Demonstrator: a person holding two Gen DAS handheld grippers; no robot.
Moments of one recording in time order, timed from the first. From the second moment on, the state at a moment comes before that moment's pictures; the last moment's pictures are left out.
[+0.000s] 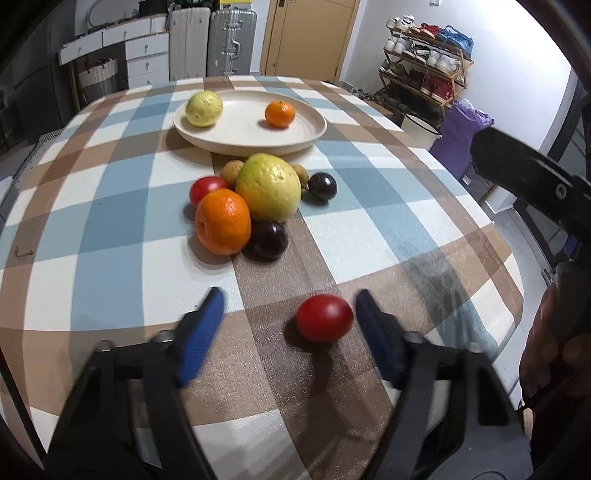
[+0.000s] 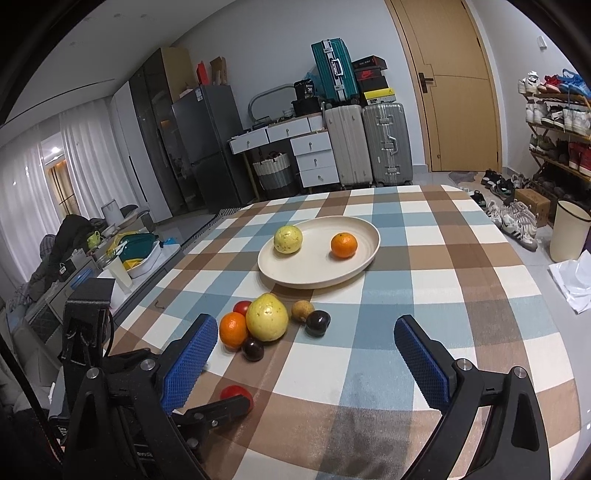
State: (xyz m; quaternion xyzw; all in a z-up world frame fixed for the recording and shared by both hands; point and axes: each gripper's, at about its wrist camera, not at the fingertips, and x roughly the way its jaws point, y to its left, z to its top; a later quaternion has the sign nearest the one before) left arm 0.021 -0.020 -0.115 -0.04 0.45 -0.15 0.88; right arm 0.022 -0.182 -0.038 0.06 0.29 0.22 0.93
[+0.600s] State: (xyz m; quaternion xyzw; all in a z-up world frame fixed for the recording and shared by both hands) left arm 0.020 0.002 -0.098 -0.08 0.43 -0.19 0.88; right arm 0.030 -0.179 -0.048 0.07 0.31 0.24 0.92
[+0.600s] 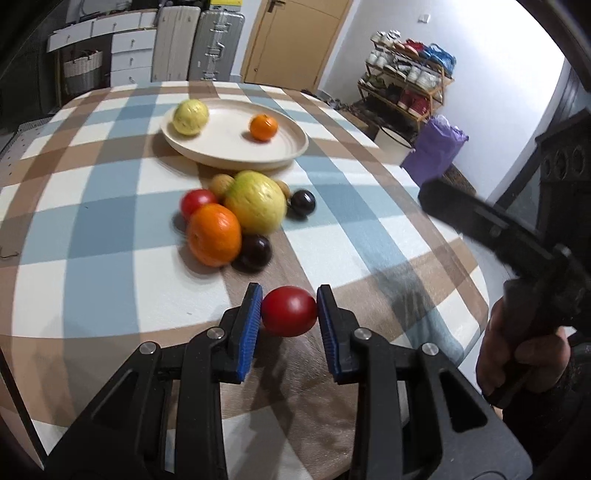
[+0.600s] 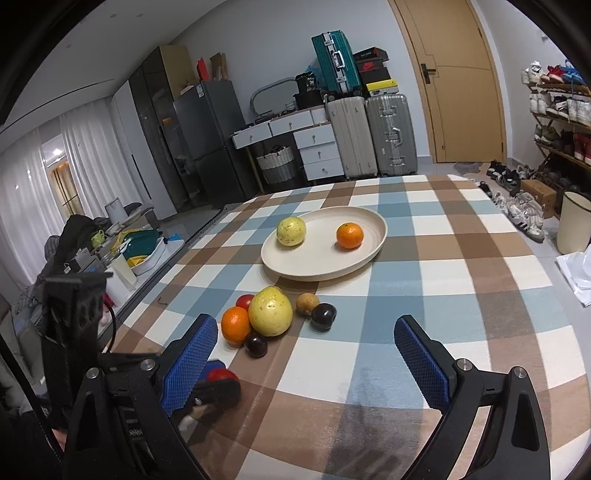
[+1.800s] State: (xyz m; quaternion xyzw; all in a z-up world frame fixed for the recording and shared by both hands) left arm 0.042 0.081 -0.073 -0.15 0.41 -0.15 0.89; right arm 0.105 -0.123 -0.100 0.18 0.43 0.31 0.83
